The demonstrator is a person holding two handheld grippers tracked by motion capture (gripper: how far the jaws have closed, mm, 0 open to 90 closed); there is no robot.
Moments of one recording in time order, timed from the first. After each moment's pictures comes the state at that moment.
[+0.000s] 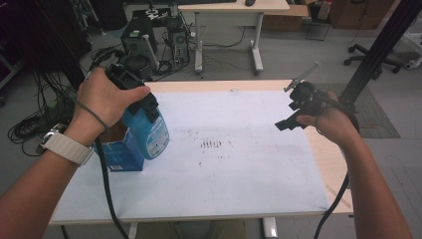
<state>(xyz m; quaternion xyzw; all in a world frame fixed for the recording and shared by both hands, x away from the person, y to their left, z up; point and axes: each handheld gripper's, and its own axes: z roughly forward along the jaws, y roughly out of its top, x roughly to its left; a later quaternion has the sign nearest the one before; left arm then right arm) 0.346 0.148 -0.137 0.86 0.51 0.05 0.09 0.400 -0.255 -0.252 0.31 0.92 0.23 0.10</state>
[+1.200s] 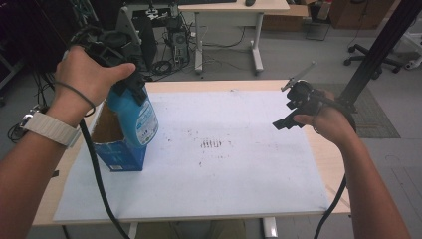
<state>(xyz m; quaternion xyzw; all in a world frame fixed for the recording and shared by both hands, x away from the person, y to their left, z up) 0.353 0.171 -0.099 0.82 0.56 0.06 0.10 0.403 -0.249 -0.252 0.30 0.92 0.23 0.10</state>
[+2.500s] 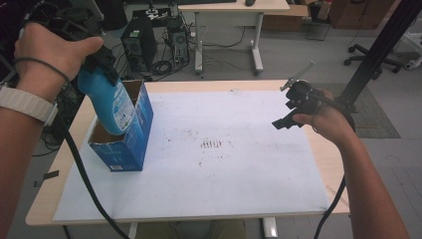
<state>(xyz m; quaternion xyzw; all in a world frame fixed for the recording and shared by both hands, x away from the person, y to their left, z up) 0.363 0.217 -0.068 0.76 0.64 0.08 0.10 0.406 -0.248 -0.254 0.30 0.92 0.23 0.10</state>
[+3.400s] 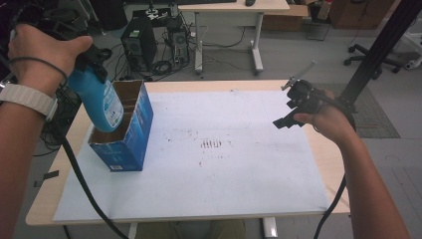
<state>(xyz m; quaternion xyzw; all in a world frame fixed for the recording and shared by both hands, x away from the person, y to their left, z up) 0.375 0.242 -0.077 0.72 0.68 0.09 0.09 0.408 -0.252 -0.254 0.31 0.92 0.23 0.10</state>
